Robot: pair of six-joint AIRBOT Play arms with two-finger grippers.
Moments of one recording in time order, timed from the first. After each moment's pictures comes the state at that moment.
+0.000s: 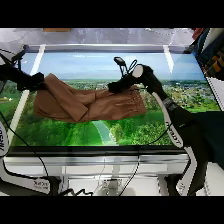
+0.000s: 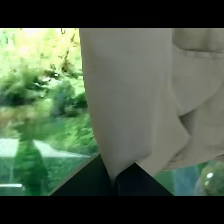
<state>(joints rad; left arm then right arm) 0.24 -1.64 1.85 1.20 -1.53 -1.55 0.42 -1.96 1.99 -1.07 1.08 1.43</state>
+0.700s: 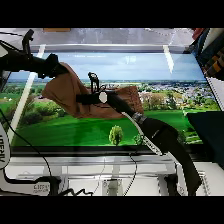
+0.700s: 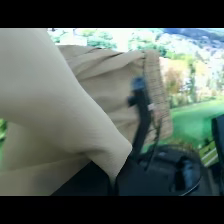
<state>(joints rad) 0.07 -1.54 1.85 0.85 -1.39 -1.57 0.70 -2.13 1.99 -1.01 0.62 1.72</state>
